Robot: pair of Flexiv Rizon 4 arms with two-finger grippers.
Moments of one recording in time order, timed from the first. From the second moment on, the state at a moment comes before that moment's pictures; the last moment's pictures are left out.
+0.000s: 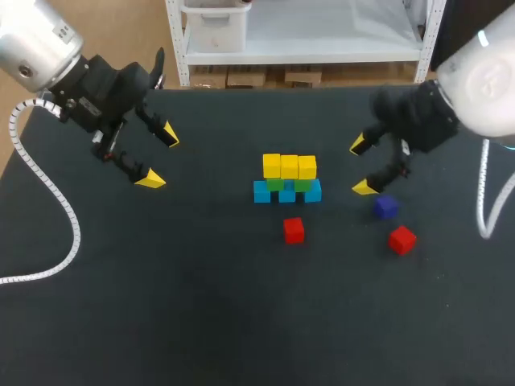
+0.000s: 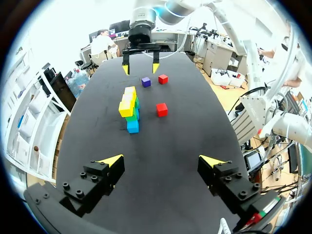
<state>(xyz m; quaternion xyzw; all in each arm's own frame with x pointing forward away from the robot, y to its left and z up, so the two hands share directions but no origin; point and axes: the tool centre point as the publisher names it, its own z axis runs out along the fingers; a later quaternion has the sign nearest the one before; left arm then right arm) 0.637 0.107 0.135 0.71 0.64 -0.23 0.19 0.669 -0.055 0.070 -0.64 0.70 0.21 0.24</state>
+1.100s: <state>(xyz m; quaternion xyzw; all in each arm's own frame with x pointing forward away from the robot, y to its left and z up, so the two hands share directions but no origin) 0.637 0.107 0.136 0.71 0.64 -0.23 0.19 0.574 -0.129 0.058 -0.82 0.50 0.20 0.18</state>
